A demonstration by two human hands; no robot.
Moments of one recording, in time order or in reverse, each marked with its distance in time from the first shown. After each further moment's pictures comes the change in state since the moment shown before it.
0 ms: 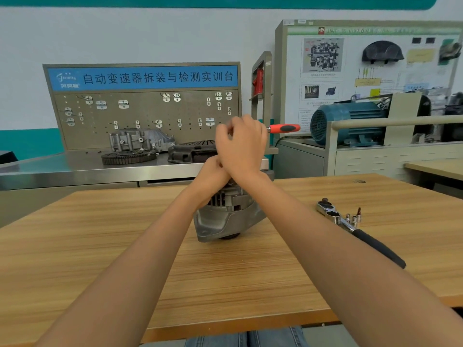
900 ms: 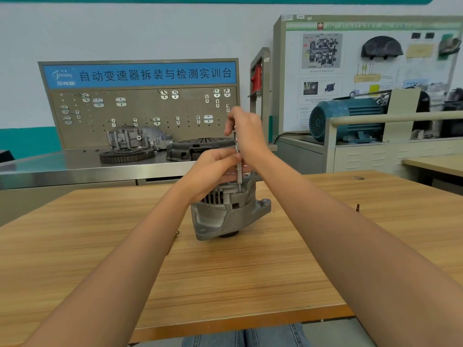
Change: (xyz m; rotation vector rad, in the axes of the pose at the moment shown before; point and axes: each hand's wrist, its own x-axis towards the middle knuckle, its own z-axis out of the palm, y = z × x) left_hand 0.001 0.008 -0.006 -0.259 -0.175 -0.073; right_hand 0.023 0.006 -0.017 0.729 -0.300 0.335
